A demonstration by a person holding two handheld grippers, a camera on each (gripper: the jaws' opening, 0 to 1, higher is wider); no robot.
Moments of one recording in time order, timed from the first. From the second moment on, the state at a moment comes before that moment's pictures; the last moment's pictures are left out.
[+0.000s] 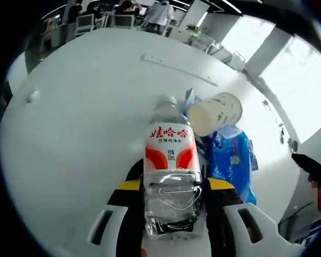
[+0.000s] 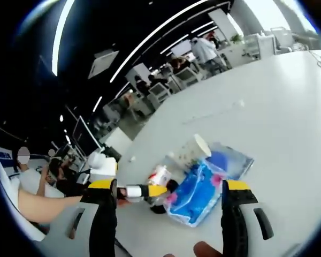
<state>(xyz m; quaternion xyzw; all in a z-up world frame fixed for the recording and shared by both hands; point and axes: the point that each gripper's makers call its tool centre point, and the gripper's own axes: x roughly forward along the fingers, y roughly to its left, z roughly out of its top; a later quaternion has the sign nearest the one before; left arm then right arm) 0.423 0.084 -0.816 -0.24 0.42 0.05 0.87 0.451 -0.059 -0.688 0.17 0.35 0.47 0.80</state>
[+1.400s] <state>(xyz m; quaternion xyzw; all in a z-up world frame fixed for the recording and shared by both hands) 0.422 0.085 -0.818 -0.22 0.39 0.06 0.89 0.452 0.063 -0.707 0.16 0.41 0.54 0.72</state>
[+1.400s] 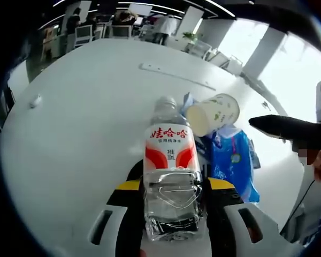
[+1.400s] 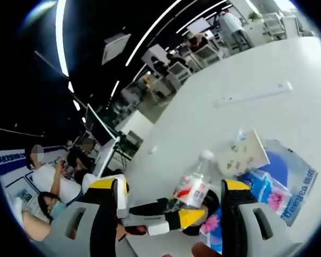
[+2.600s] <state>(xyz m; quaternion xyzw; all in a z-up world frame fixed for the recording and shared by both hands) 0.423 0.086 -0.818 -0.22 0.37 0.06 0.90 0.475 0.138 -0.751 0.18 0.47 0.52 0.68</state>
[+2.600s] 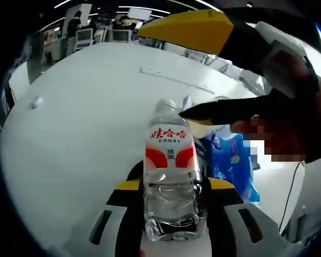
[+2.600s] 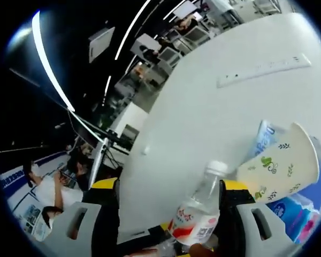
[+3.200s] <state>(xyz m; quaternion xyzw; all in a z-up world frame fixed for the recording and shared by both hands) 0.422 0.084 -0.818 -0.21 0.36 0.06 0.91 0.479 0.144 -0.783 0.16 0.51 0.49 0.69</state>
